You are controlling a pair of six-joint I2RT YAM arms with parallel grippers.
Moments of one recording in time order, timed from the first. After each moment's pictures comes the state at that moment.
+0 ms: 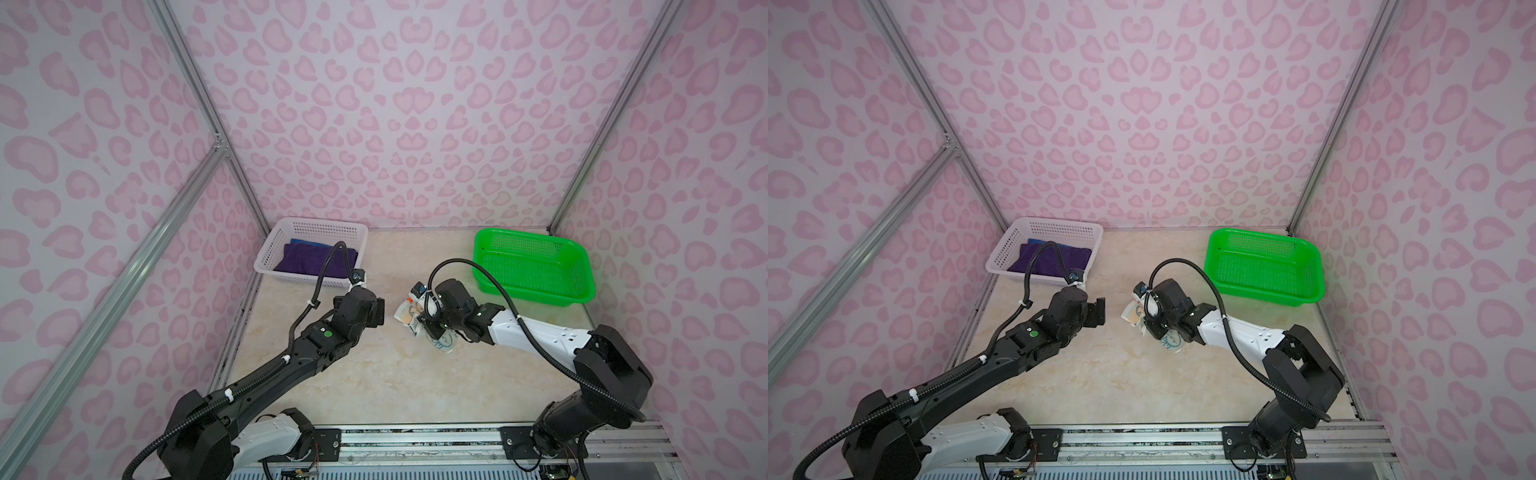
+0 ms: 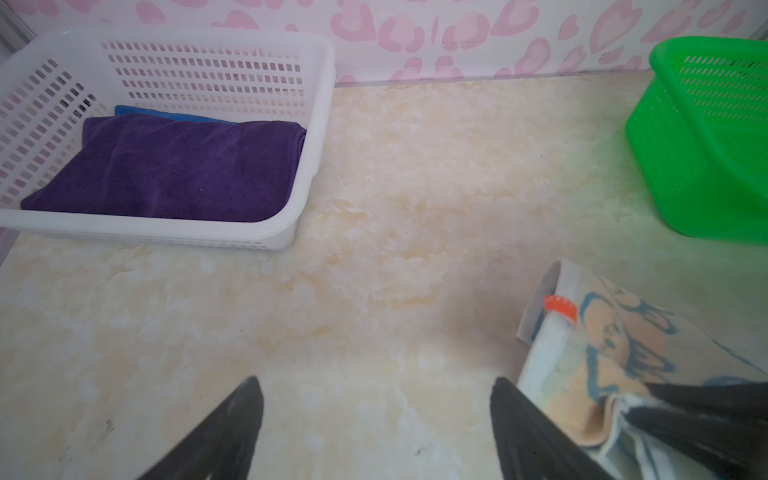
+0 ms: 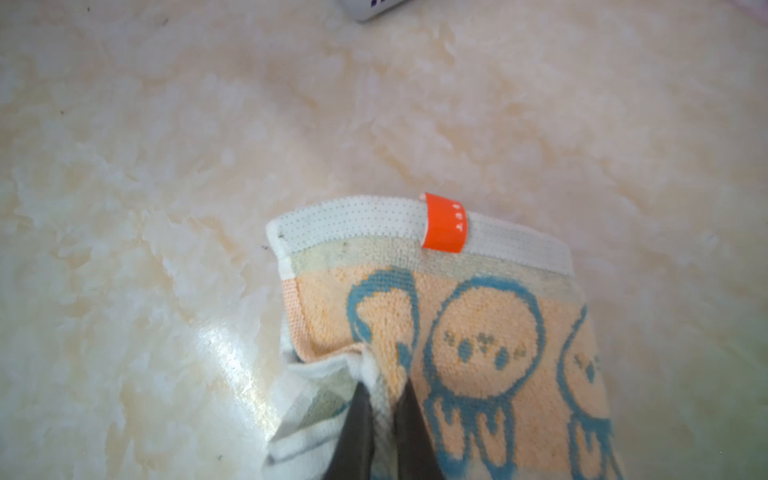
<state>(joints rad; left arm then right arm) -0.71 1.17 0.79 -0.29 -0.41 -0.37 0.81 1.57 0.90 -0.12 -0.11 -0.08</state>
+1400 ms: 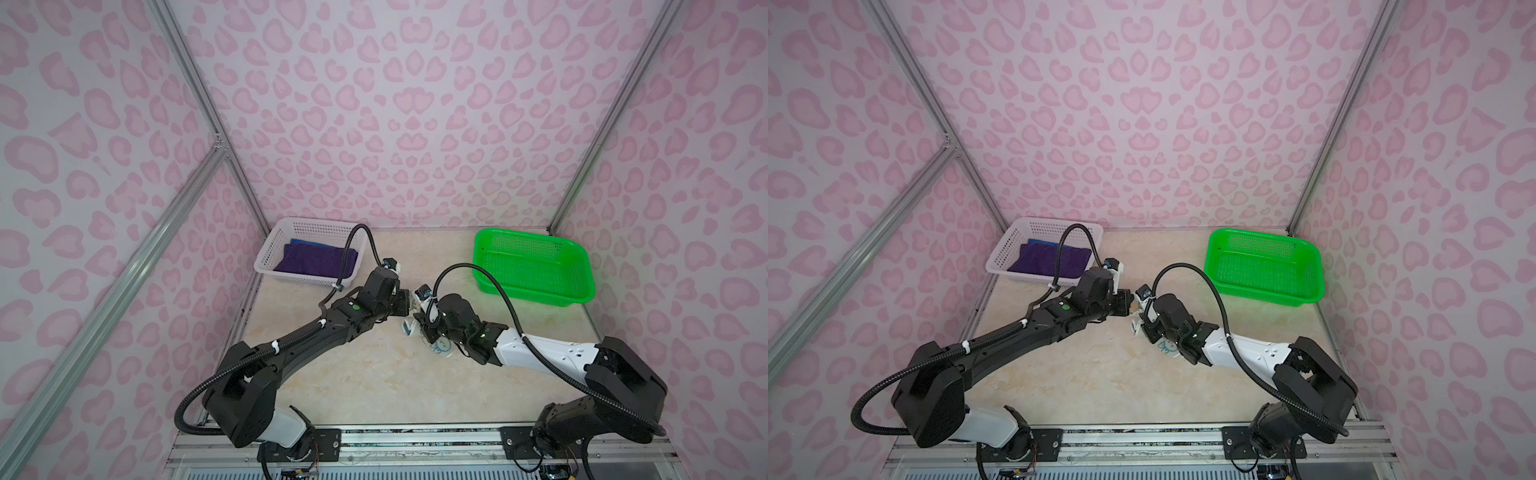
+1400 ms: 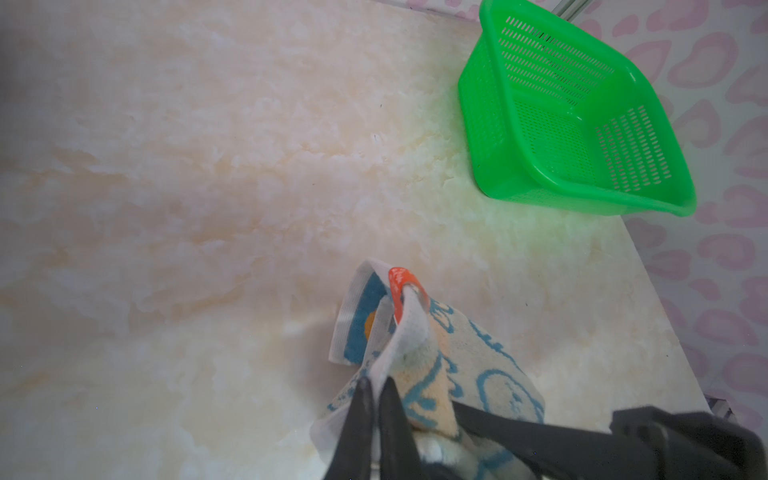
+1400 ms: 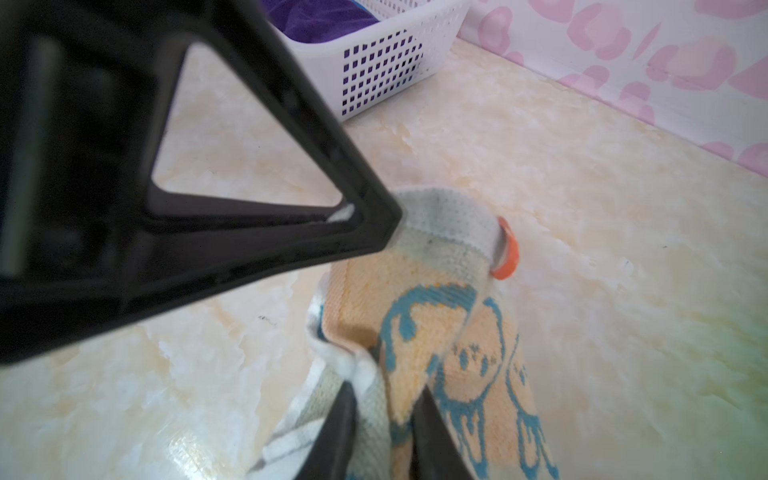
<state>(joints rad) -0.71 1.48 1.05 -0.26 0.01 -0.48 0.88 1.47 0.78 0.14 0.06 0.02</state>
